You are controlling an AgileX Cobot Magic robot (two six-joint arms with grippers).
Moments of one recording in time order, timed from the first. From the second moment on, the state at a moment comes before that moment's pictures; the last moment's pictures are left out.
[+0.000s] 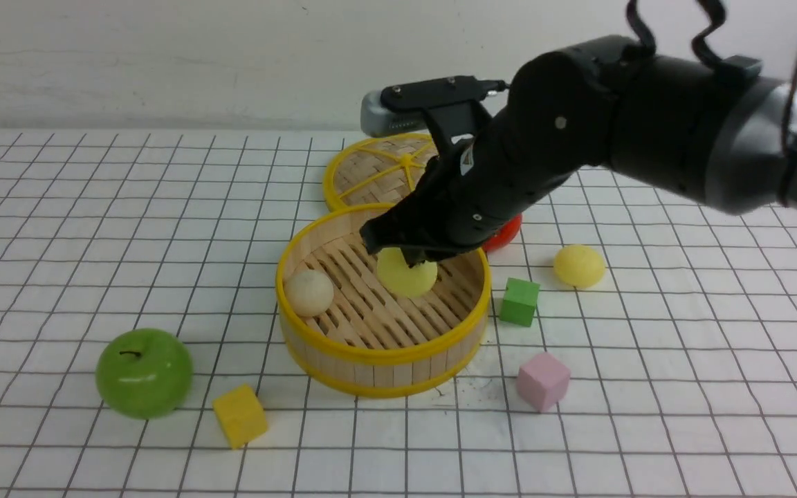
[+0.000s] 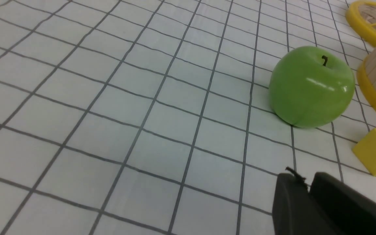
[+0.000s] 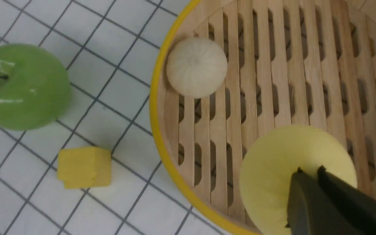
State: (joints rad) right arm 0.62 1.90 -1.65 0.12 0.72 0.07; left arm 0.05 -0.01 0.03 0.07 0.39 -0.36
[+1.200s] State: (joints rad) right arm 0.27 1.99 -1.74 0.04 0.84 0.27; left arm 0.05 -0.01 0.03 0.07 0.39 -0.36
